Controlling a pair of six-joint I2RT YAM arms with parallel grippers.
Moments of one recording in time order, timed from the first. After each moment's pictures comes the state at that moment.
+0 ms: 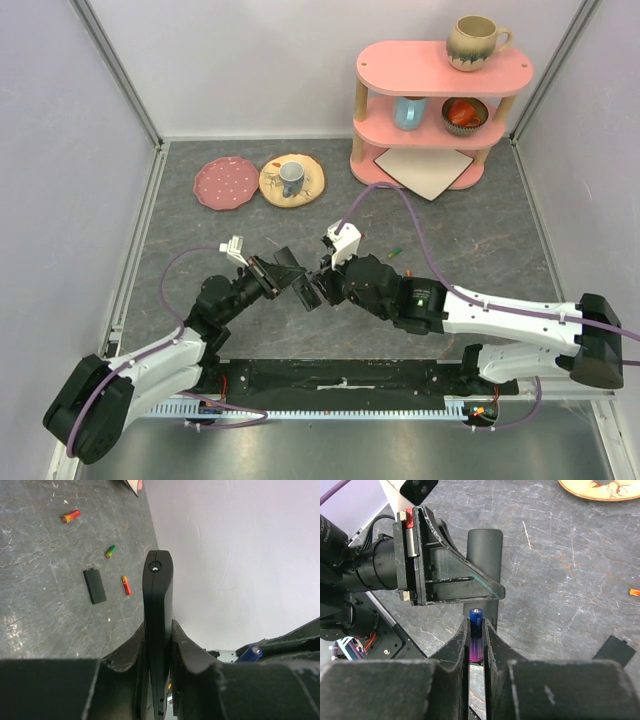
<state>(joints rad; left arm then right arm) -0.57 0.87 0.06 0.78 0.24 -1.19 1.24 1.20 0.92 -0.10 0.38 0.41</state>
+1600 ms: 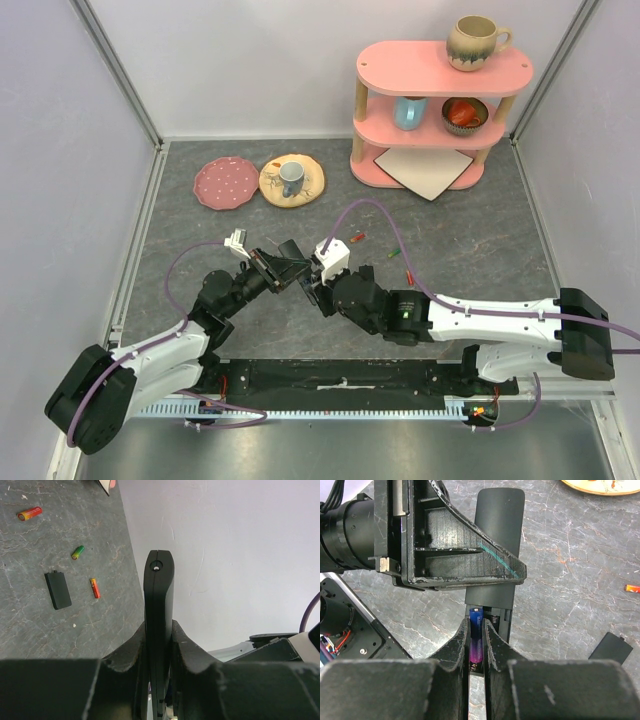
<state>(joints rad) -0.59 0.94 0.12 0.87 0.24 -1.32 1.32 1.28 0.86 0.01 0.50 0.37</state>
